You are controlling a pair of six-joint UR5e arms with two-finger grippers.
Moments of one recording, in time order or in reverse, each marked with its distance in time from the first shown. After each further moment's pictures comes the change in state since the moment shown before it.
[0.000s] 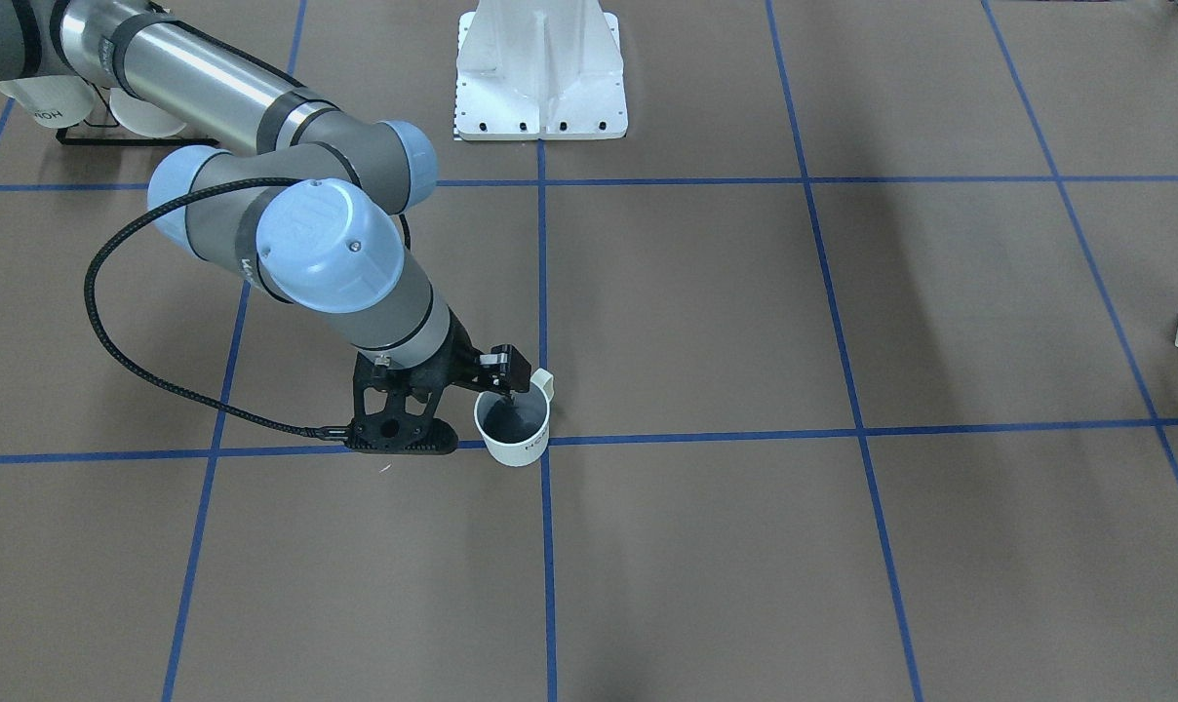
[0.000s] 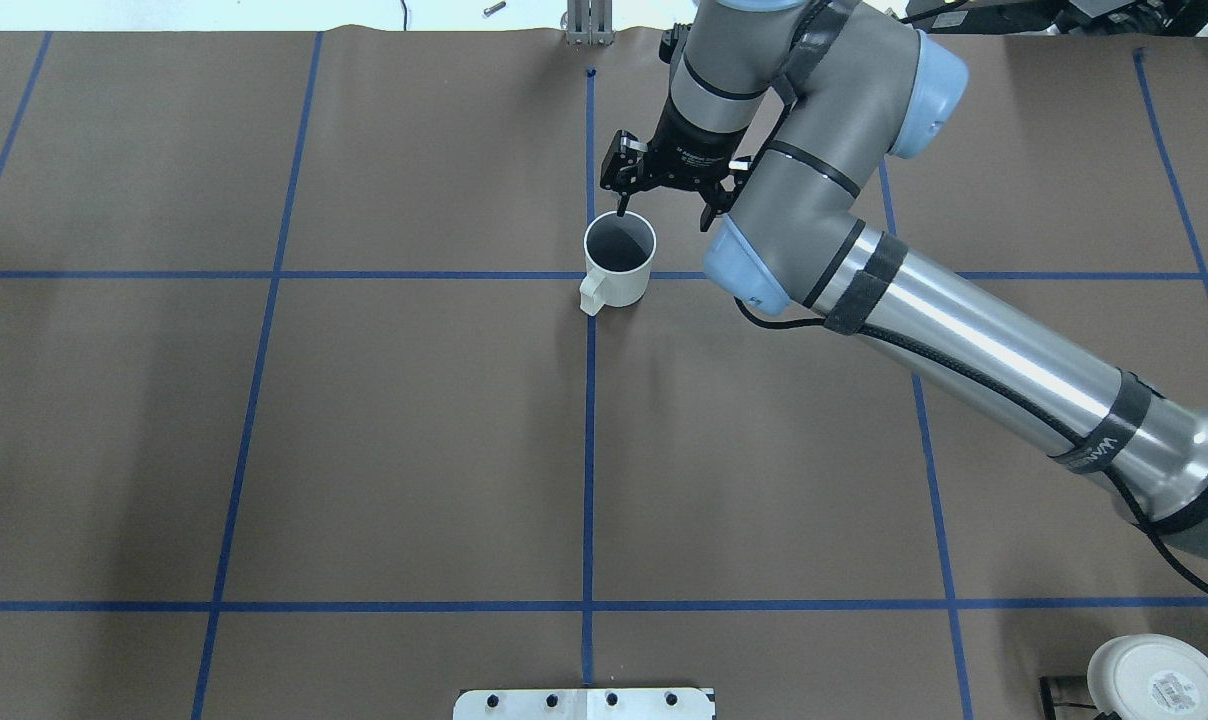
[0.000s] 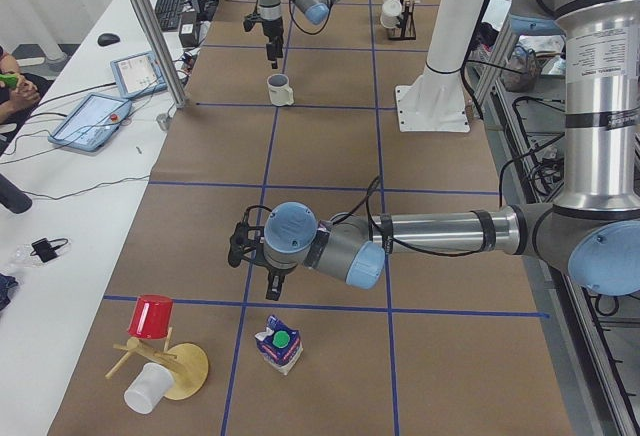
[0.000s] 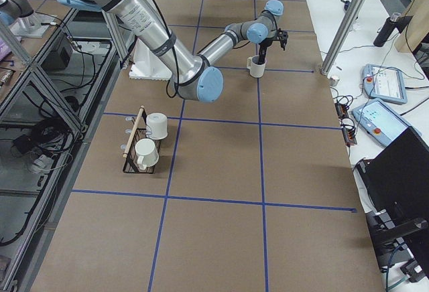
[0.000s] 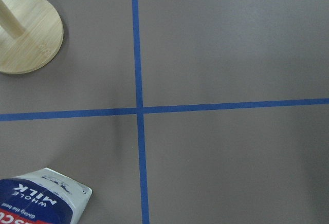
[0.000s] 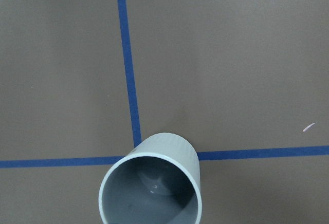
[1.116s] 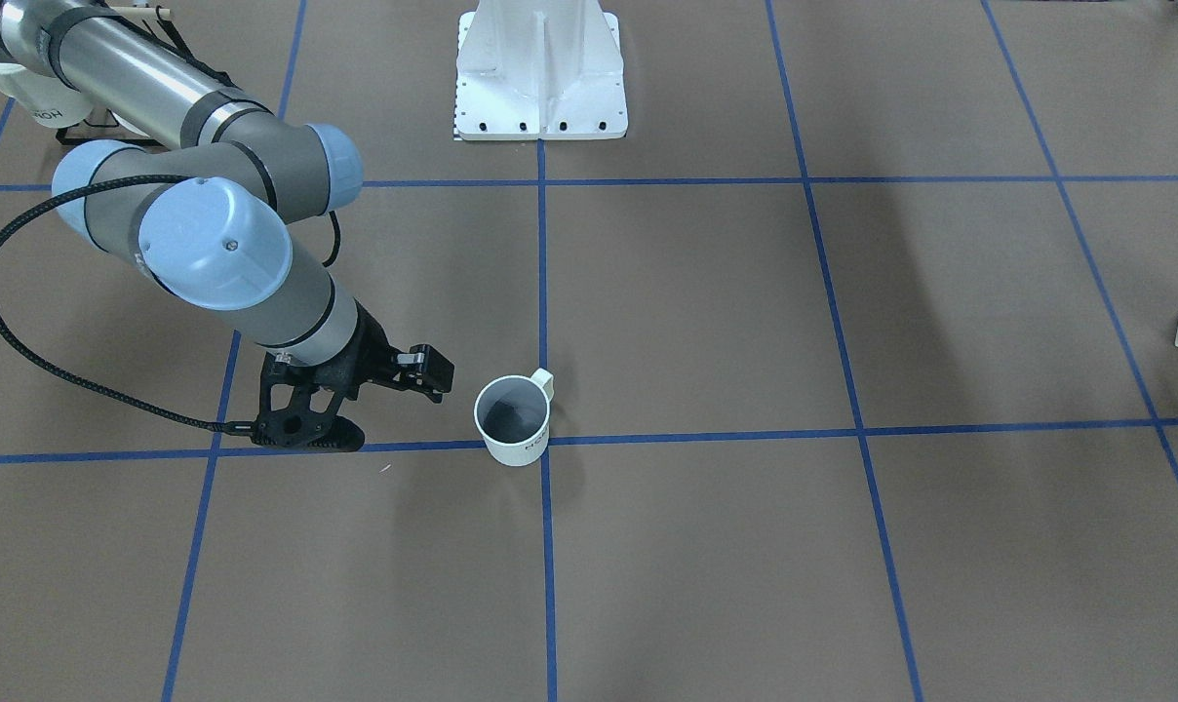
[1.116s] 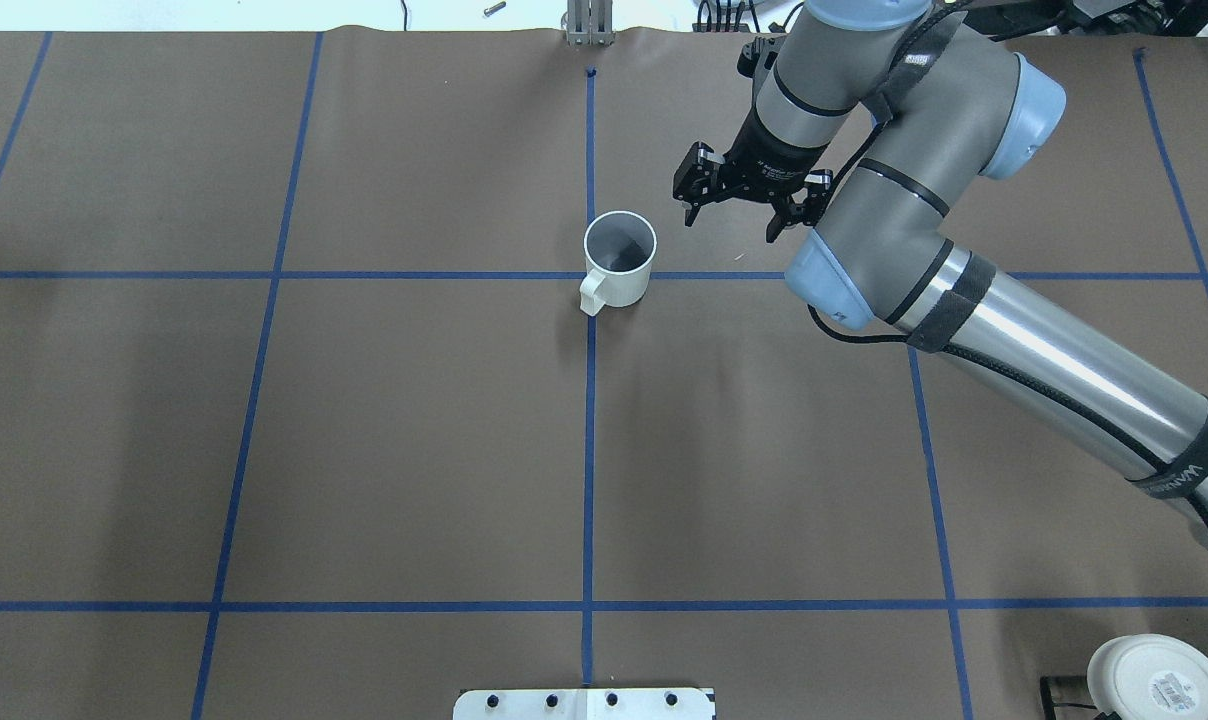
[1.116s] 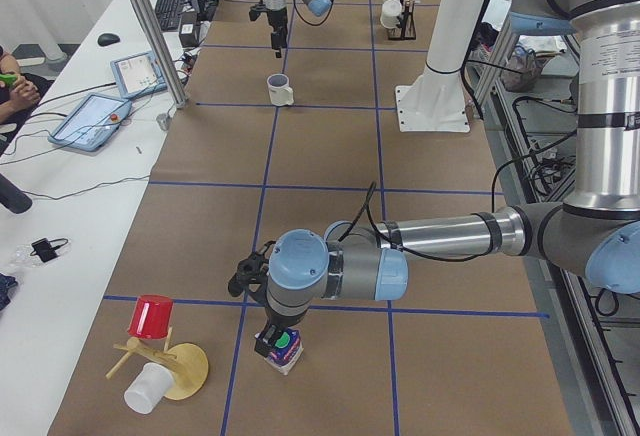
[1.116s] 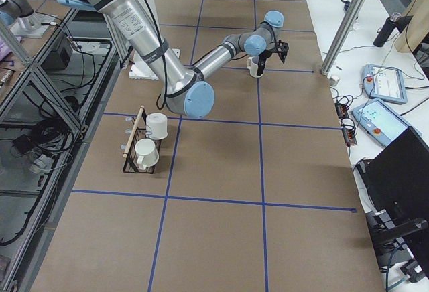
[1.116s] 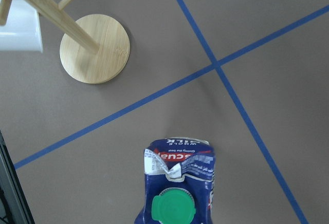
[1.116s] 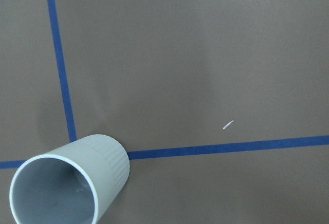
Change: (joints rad) left arm -0.171 -0.016 0.060 0.260 0.185 0.679; right arm 0.031 -0.131 0.097 0.008 0.013 -0.014
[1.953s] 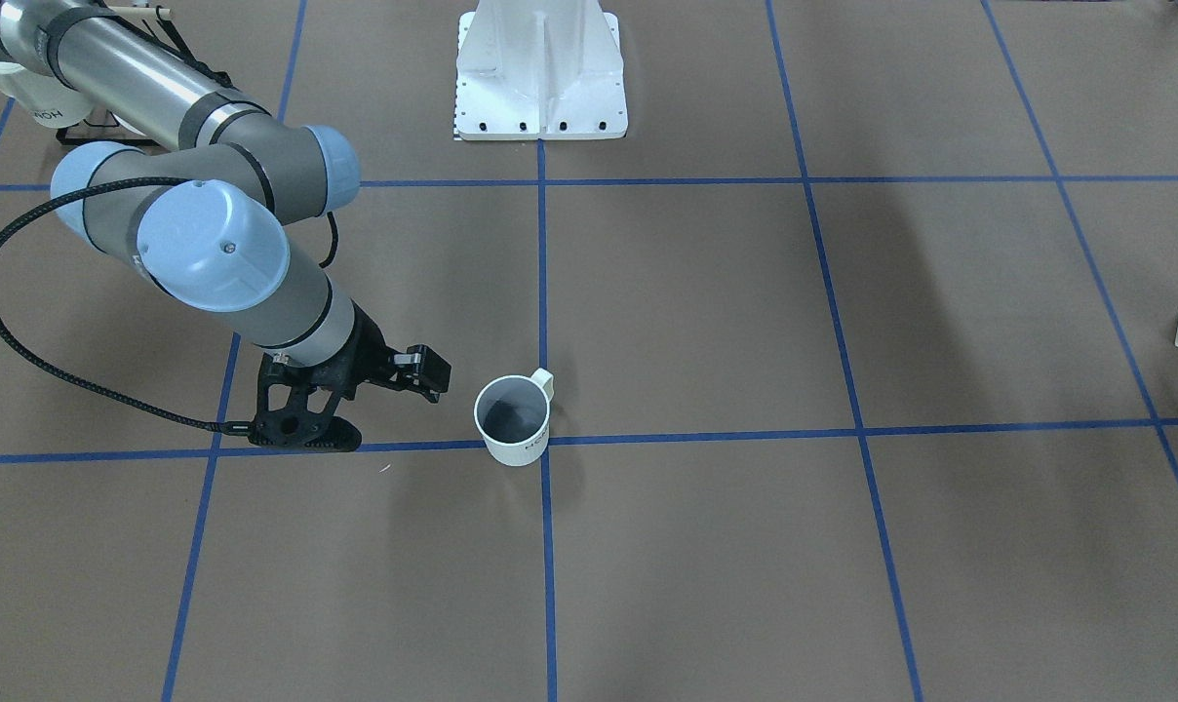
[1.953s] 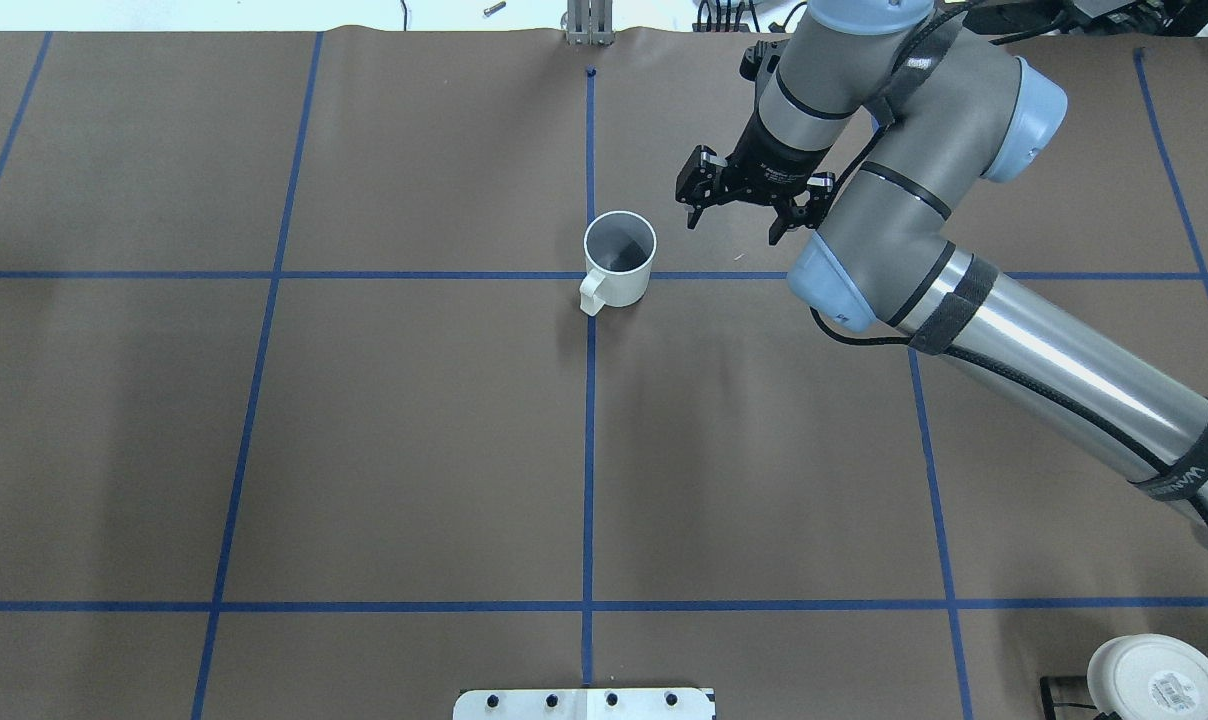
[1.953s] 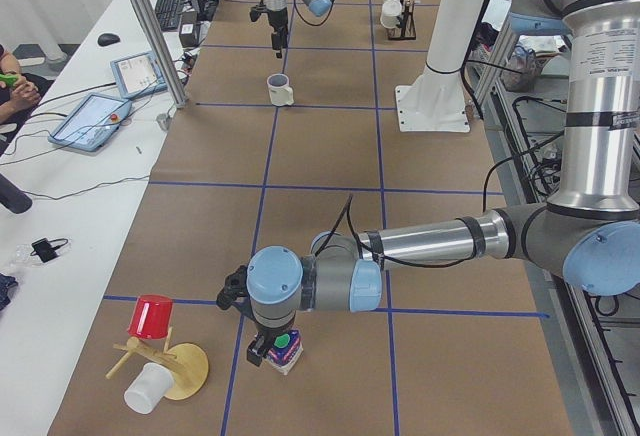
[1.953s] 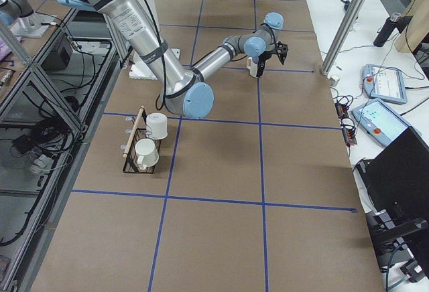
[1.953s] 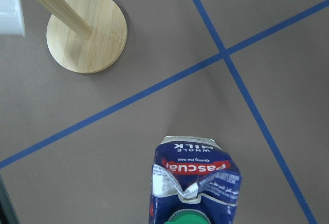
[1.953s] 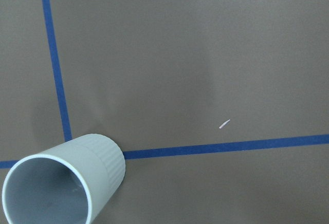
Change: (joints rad) left arm 0.056 -0.064 0.092 -0.002 -0.001 -0.012; right arm -0.001 -0.006 0.000 0.002 0.000 -0.001
